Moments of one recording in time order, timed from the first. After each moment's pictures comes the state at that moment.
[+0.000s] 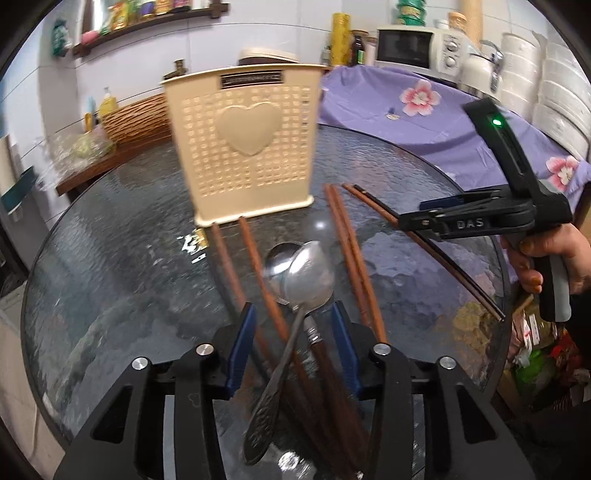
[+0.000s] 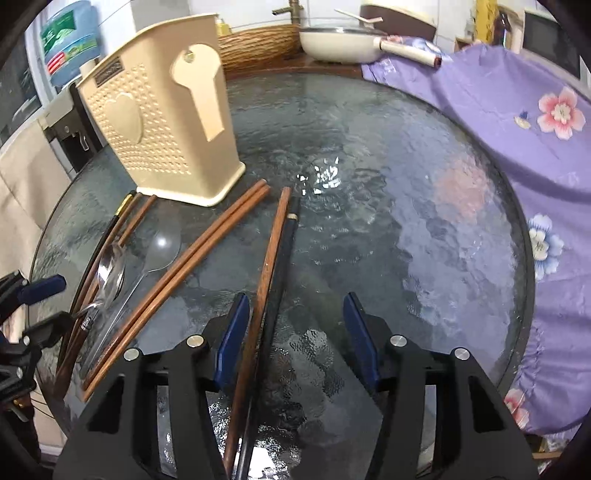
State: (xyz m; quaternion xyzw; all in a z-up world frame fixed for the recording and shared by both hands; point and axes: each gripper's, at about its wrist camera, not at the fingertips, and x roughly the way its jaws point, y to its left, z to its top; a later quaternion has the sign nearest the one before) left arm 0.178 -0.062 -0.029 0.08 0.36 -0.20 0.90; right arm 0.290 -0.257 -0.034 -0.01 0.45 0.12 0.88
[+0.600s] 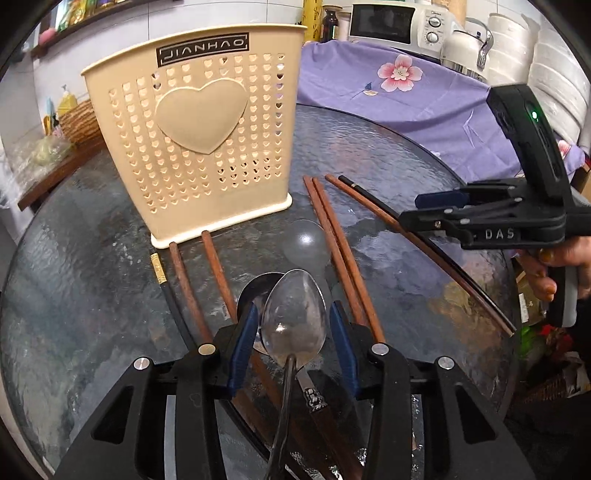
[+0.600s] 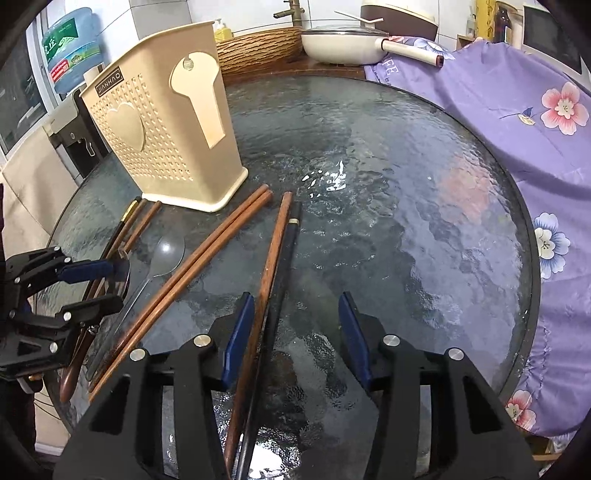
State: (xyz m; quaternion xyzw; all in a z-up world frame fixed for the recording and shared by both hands) left arm 0.231 -0.080 -0.042 0.09 0.40 -0.26 0.87; right arm 0.292 -0.260 -0.032 0.00 0.45 0.13 0.88
